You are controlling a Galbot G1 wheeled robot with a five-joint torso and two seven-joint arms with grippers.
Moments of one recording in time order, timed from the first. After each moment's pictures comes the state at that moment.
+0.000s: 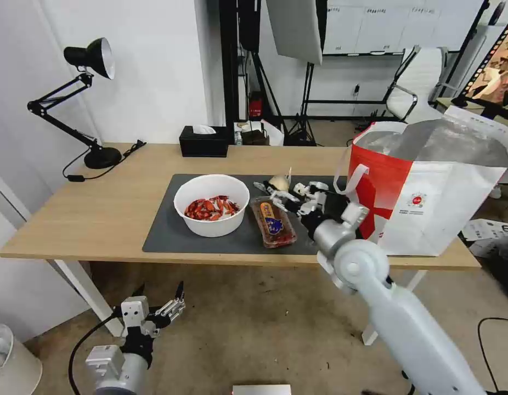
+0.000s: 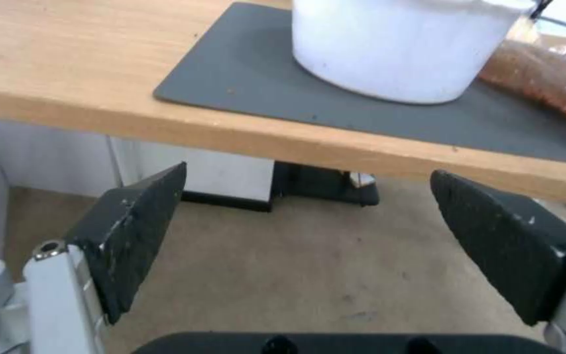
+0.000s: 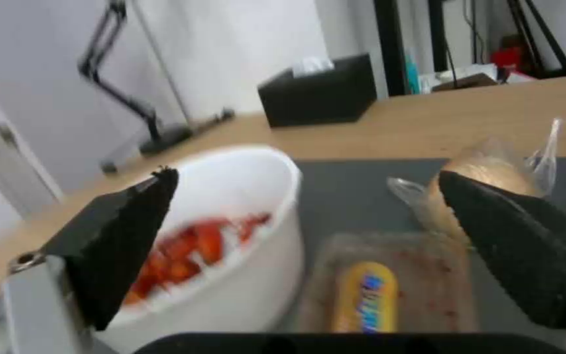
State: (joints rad) left arm 1.81 -1.38 -0.57 -2.28 -0.32 0.16 -0.09; right arm -0.75 1.05 0.02 1.77 0.89 -0.27 0.04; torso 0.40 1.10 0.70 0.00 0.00
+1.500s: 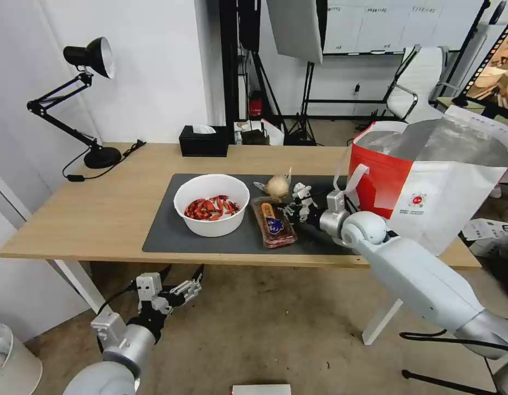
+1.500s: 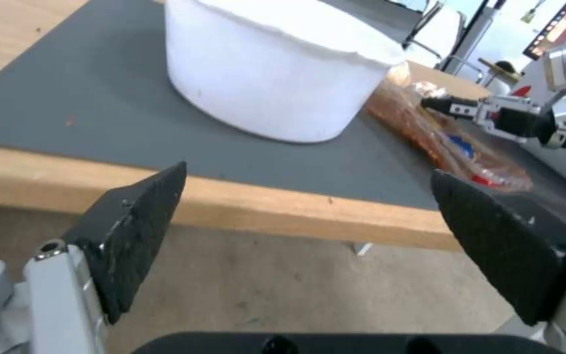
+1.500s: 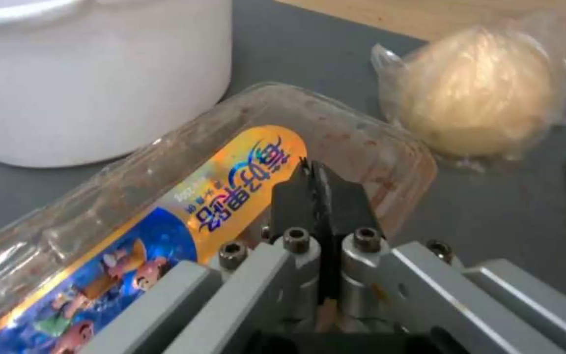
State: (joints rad) left arm 1.63 -1.15 -0.52 -2.24 -0.69 0.23 -0.05; right arm -0.44 0.91 -0.25 1.39 0.80 -0.29 -0.36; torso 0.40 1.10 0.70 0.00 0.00
